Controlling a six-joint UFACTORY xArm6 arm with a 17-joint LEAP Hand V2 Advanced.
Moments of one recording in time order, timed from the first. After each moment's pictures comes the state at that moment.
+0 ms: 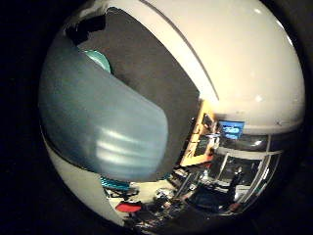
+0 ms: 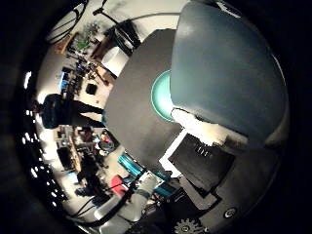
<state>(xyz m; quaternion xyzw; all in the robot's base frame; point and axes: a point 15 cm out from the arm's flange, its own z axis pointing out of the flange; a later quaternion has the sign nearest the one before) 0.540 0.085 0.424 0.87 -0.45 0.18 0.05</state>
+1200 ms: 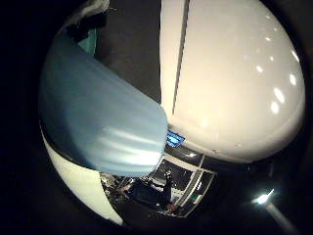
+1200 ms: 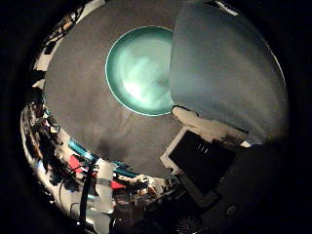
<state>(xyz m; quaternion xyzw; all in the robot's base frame) 0.563 0.144 0.342 0.86 -0.31 0.28 0.29</state>
